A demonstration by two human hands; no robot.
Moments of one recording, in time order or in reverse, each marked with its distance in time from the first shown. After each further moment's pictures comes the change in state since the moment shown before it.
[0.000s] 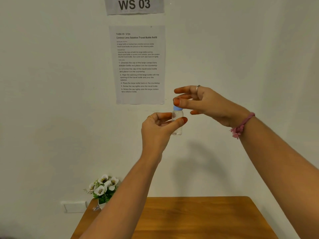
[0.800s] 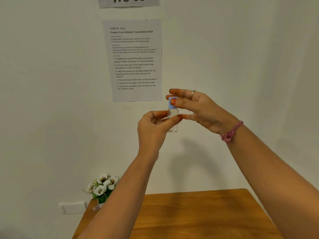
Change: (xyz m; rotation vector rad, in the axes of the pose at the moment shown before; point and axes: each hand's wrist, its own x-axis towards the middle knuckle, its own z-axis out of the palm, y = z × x) left_hand 0.011 -0.011 -0.011 -0.015 -0.008 -0.003; right_hand -0.001 0.016 0.030 0.357 0.058 0.066
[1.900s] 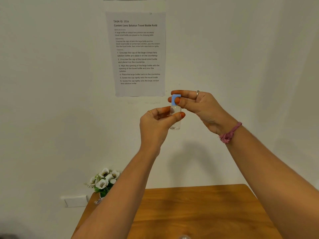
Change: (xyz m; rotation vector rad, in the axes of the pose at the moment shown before) left_hand 0.001 -0.006 -0.010 0.019 -0.036 0.001; right_hand -0.004 0.009 0.013 -0.067 0.094 -0.095
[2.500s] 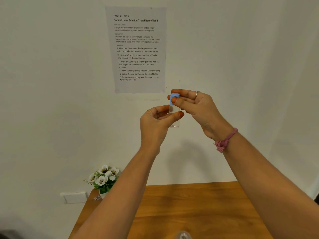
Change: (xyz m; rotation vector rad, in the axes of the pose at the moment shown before) left_hand -0.002 -0.008 -0.002 -0.038 -0.003 0.001; right_hand -0.010 0.003 0.019 0.074 0.153 0.015
